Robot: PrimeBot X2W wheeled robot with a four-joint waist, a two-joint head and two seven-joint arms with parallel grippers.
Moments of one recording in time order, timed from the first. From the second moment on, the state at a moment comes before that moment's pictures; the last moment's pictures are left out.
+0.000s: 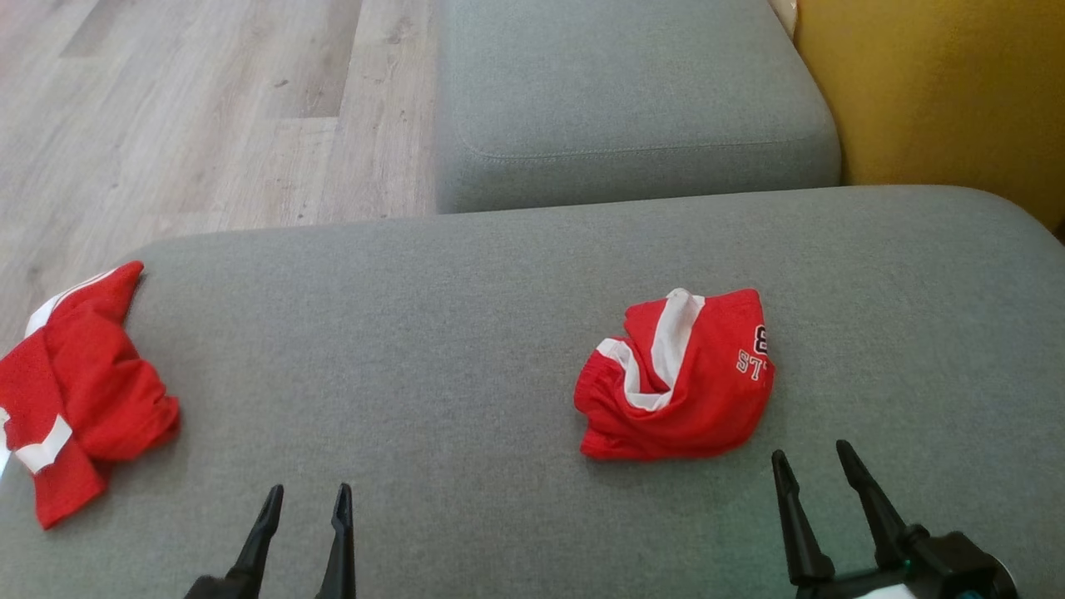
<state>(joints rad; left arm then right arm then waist) 0.32 0.06 -0.15 -0.01 -0.11 0.02 -0.25 0.24 -0.05 0.11 0.10 0.11 0.13 -0.26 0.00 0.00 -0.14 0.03</state>
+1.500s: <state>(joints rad) -0.57 0.05 -0.76 0.56 -1.19 -0.12 -0.03 0.03 -0.15 0.18 0.08 0.14 0.13 -0.26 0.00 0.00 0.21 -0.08</state>
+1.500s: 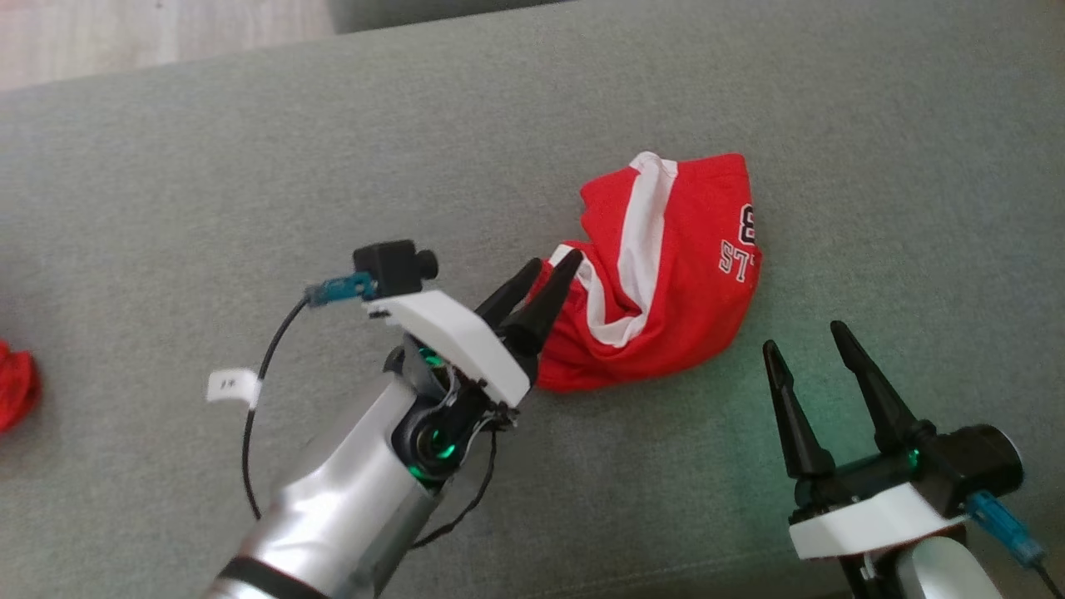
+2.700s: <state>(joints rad) -0.68 0.11 -0.96 0.55 -1.46 -0.12 -0.05 0.03 -0.17 0.23 0.08 0.16 0.13 -0.26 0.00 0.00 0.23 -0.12</state>
